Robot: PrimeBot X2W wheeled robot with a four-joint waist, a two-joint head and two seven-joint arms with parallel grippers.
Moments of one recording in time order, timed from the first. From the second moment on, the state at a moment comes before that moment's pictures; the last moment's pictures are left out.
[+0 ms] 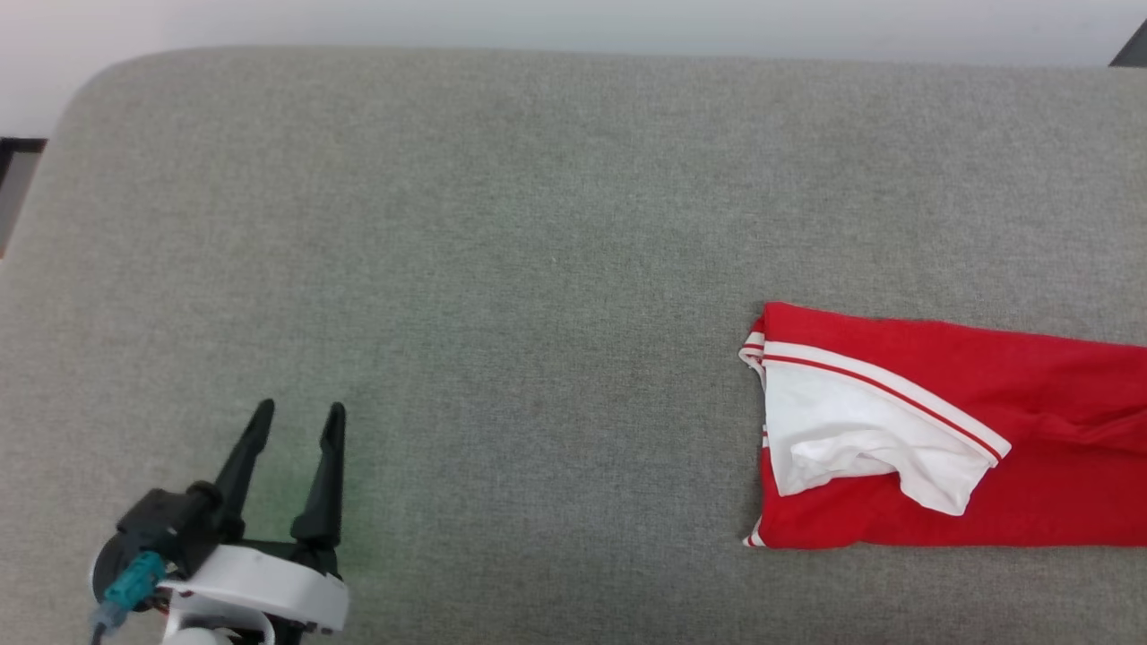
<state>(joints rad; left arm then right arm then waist) -0.11 0.28 -0.06 0.18 -0.38 -0.13 -0.26 -0.17 -0.69 -0.40 0.26 0.80 0.13 0.70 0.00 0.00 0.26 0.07</state>
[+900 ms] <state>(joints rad) -0.10 0.21 -0.16 0.21 -0.39 -0.13 -0.26 -0.33 -0.53 0.30 -0.08 0.77 0.13 0.80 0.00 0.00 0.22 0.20</state>
